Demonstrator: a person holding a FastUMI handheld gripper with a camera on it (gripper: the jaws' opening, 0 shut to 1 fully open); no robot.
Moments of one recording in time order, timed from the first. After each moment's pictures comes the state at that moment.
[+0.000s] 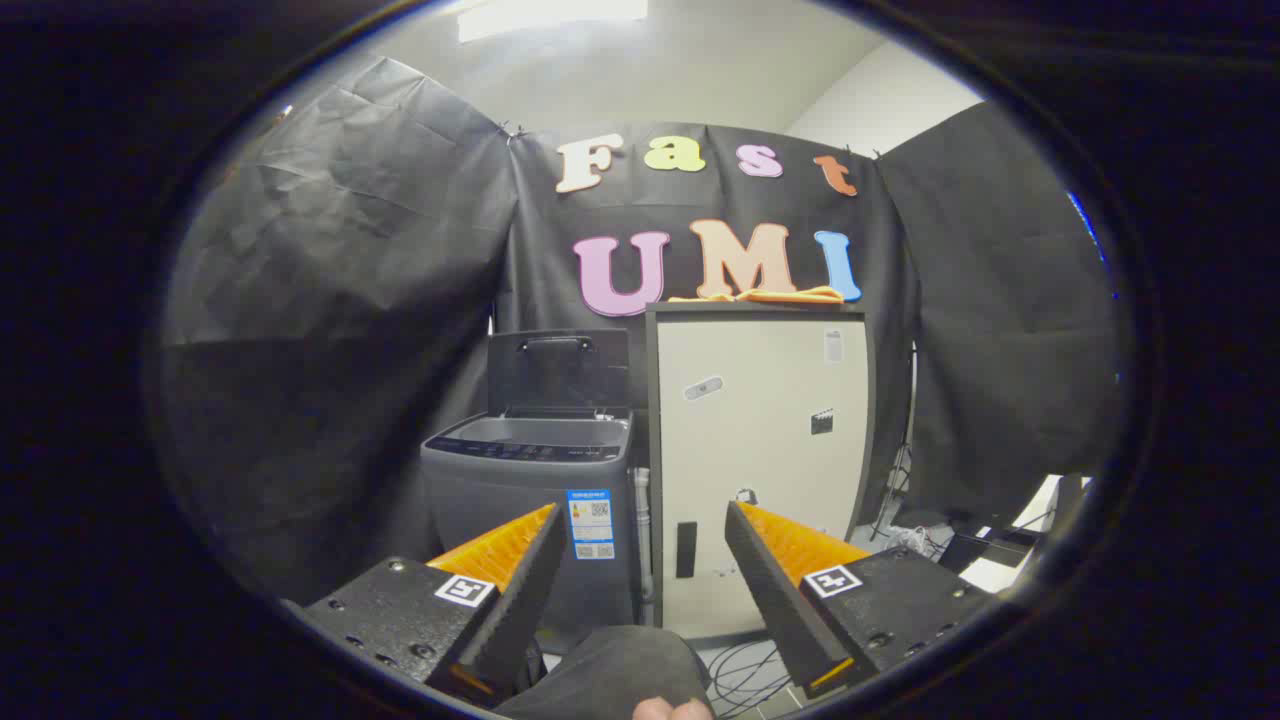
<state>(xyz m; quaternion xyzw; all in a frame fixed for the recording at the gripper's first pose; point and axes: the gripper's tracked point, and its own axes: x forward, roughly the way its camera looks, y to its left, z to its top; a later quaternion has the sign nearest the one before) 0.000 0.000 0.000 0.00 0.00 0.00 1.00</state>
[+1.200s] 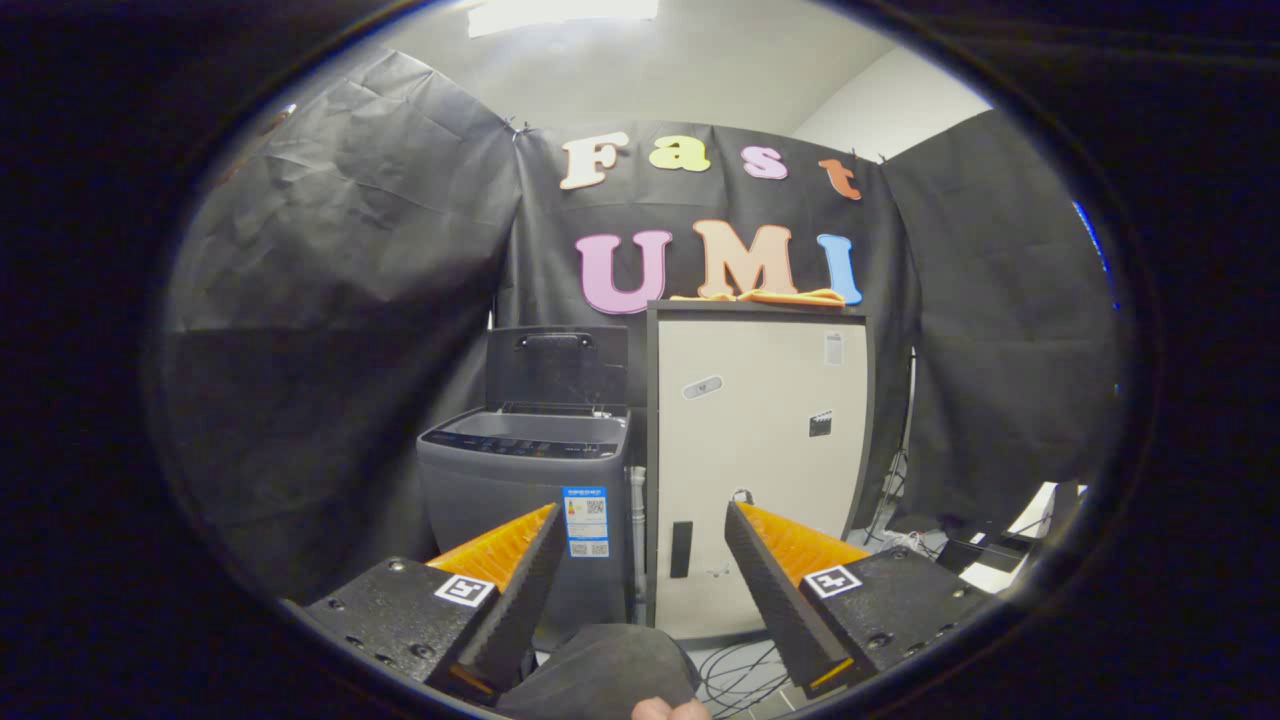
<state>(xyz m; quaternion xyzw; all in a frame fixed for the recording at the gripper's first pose) 0.002 0.000 -0.005 -0.02 0.00 0.00 1.00</state>
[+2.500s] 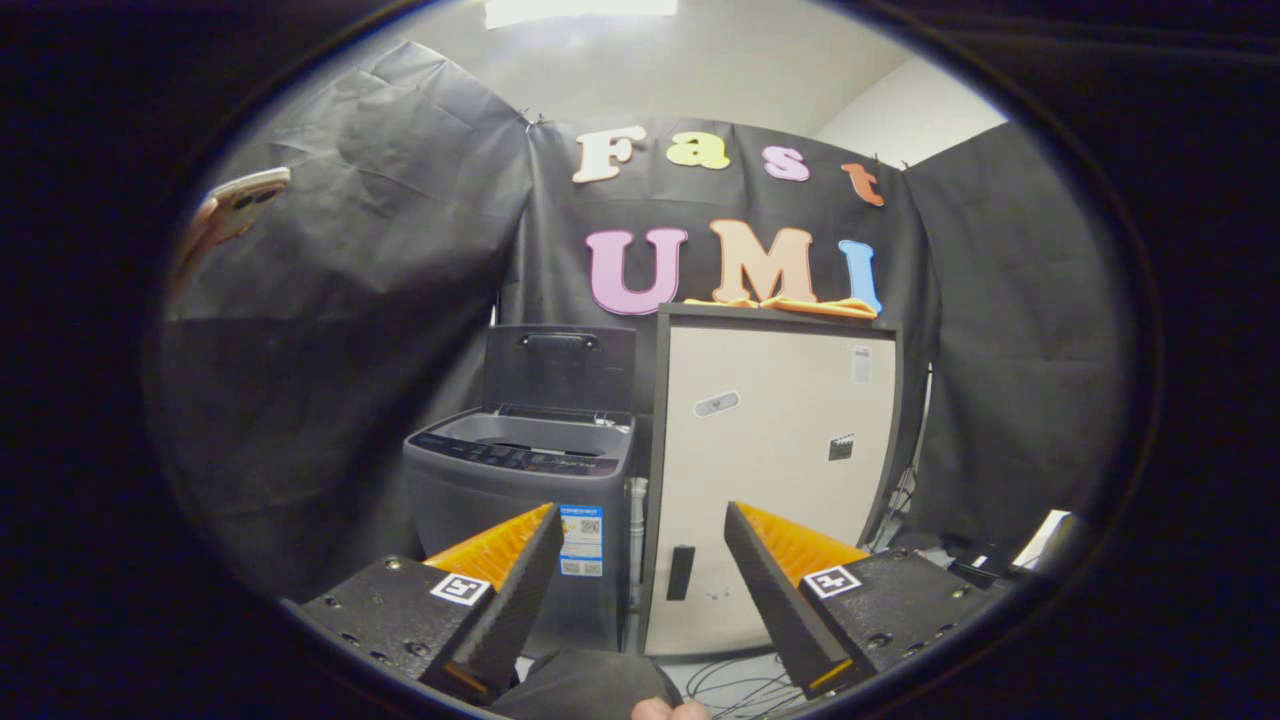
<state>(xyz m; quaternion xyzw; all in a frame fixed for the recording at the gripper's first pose) 0.057 -0.002 0.008 -0.04 0.01 0.01 1.00</state>
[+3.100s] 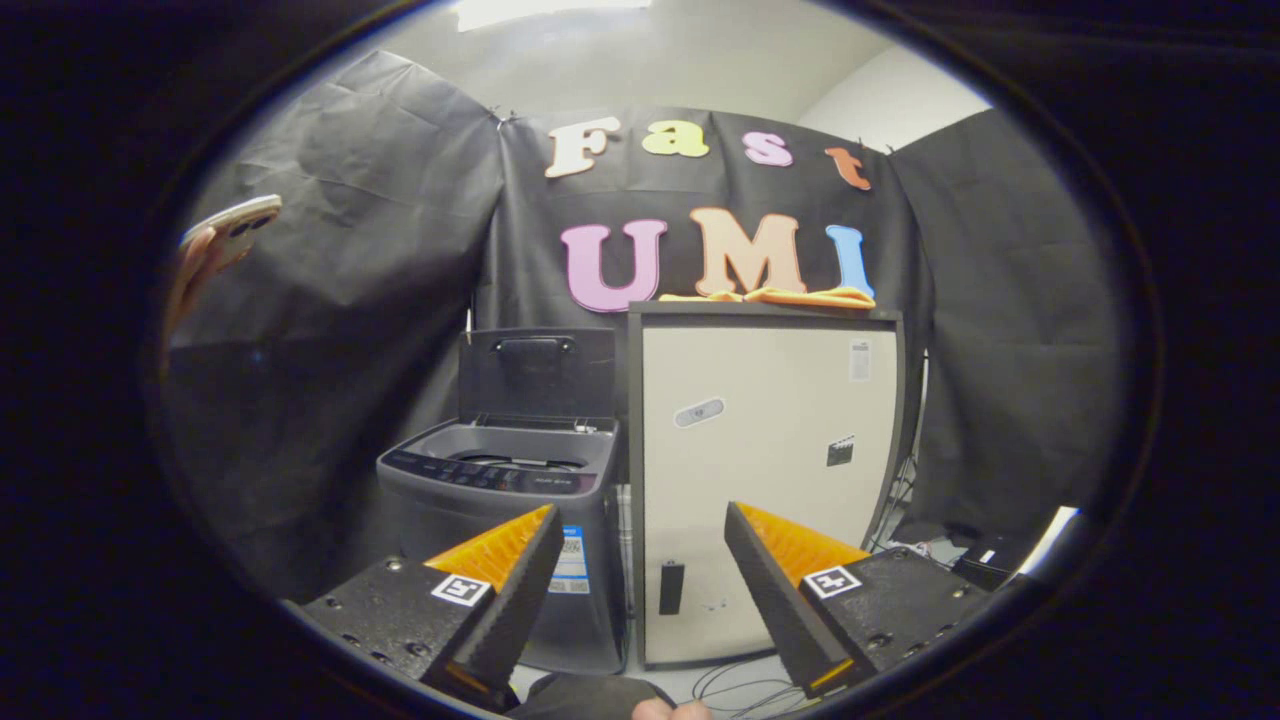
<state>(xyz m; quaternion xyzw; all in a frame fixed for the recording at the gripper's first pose) 0.105 -0.025 0.020 -0.01 0.02 -0.01 1.00</state>
